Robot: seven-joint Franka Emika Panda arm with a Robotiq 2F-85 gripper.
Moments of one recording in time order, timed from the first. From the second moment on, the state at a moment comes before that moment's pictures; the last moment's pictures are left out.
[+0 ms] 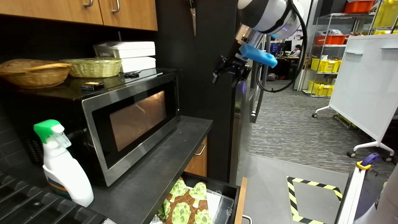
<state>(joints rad) -0.01 -0.24 -0.14 -2.46 0.35 2.59 -0.01</state>
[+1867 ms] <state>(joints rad) -0.05 -0.11 -0.14 -2.31 0.44 2.51 0.17</state>
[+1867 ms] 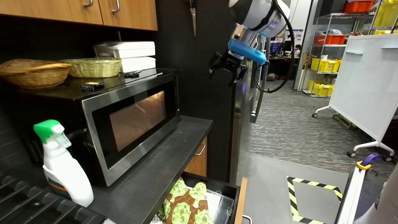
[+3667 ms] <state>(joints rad) -0.06 -0.11 -0.14 -2.30 0.48 2.48 0.18</state>
